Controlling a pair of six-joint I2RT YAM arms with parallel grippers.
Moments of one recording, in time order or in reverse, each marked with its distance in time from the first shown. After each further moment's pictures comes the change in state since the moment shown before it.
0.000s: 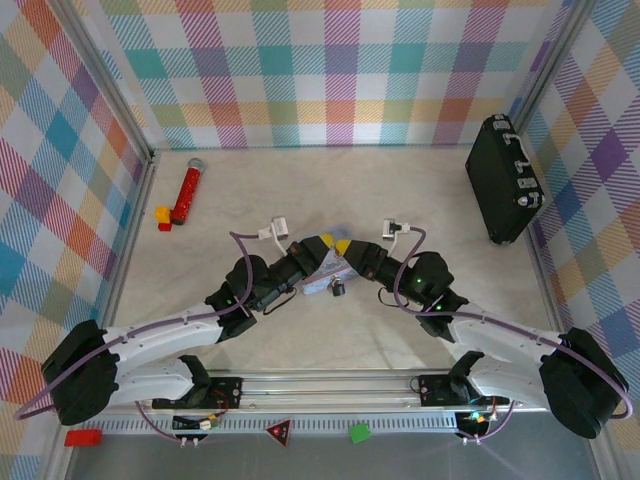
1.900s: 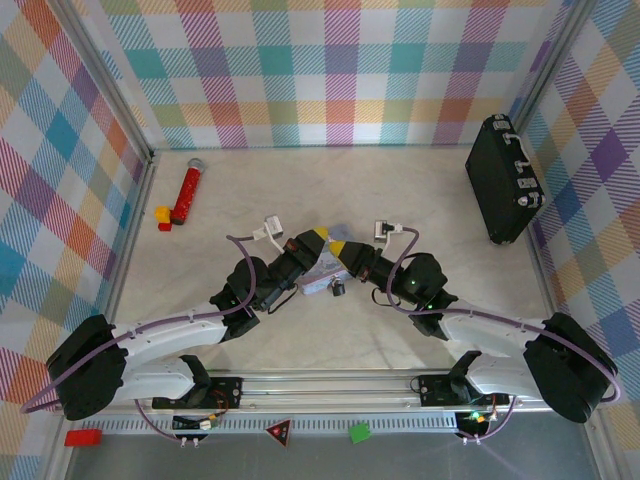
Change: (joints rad) left arm 0.000 0.032 -0.017 0.096 -0.118 0.000; right arm 0.029 0.095 0.000 0.134 -0.010 0.121
